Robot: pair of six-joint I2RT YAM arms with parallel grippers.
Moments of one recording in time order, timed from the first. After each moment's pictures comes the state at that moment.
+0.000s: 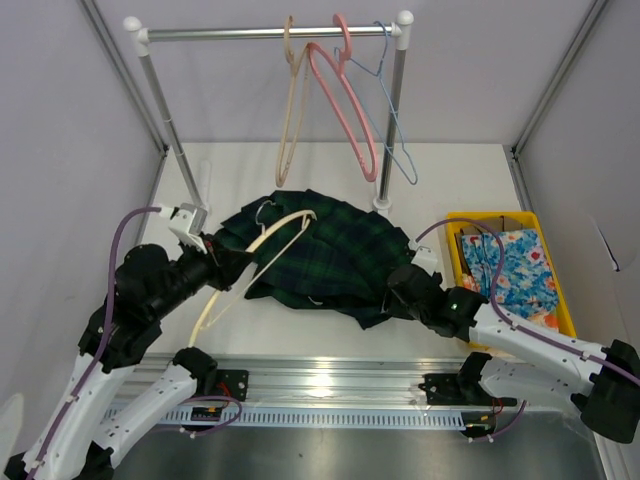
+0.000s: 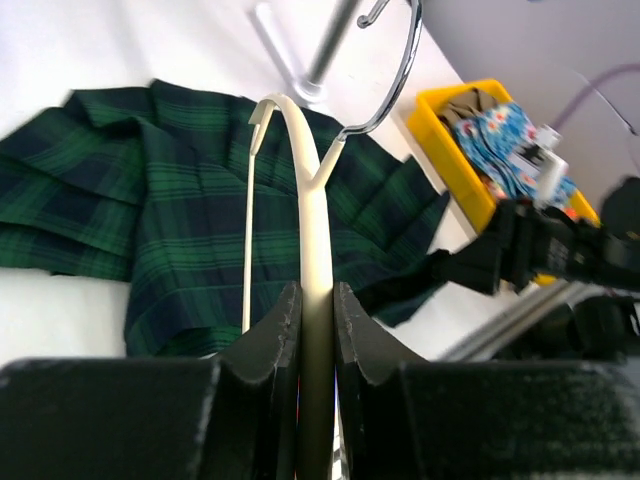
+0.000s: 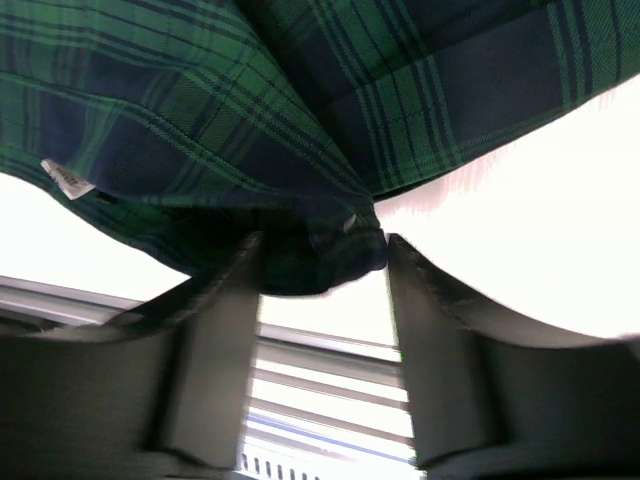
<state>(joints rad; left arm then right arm) -0.51 0.57 1.00 -0.67 0.09 -0.38 0.94 0.96 0.66 -0.58 0.36 0.95</state>
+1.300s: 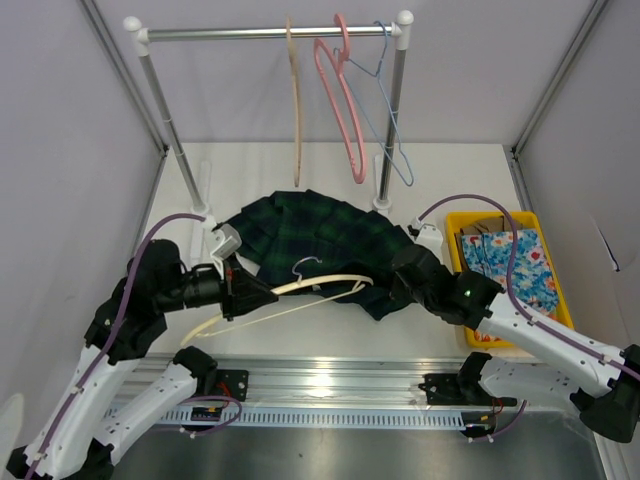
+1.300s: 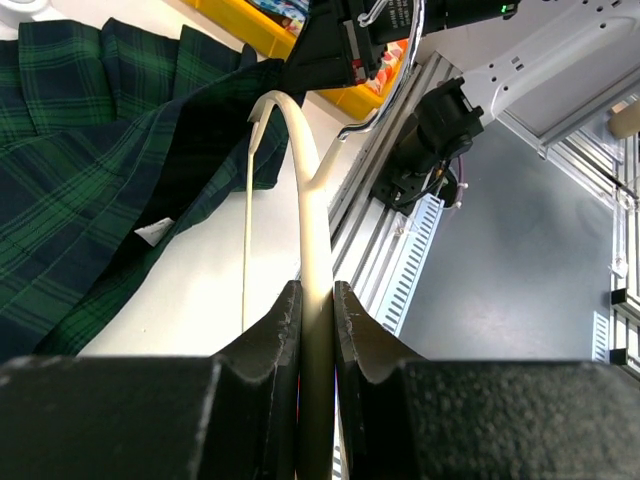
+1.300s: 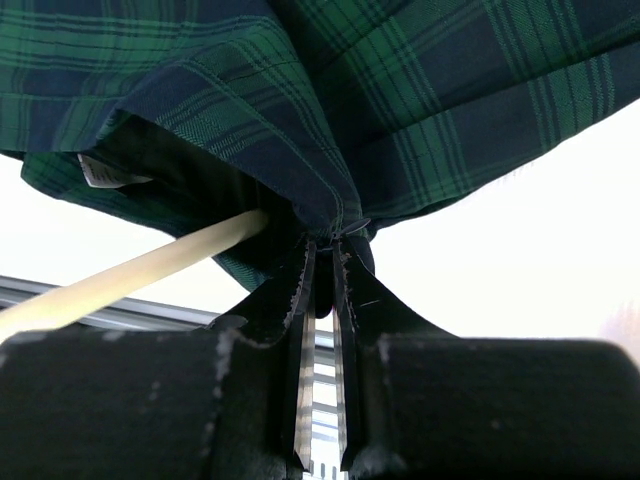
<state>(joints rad) -0.51 0.59 0.99 -0.74 0.68 -0.20 0.94 0.99 0.90 -0.74 0.43 0.86</state>
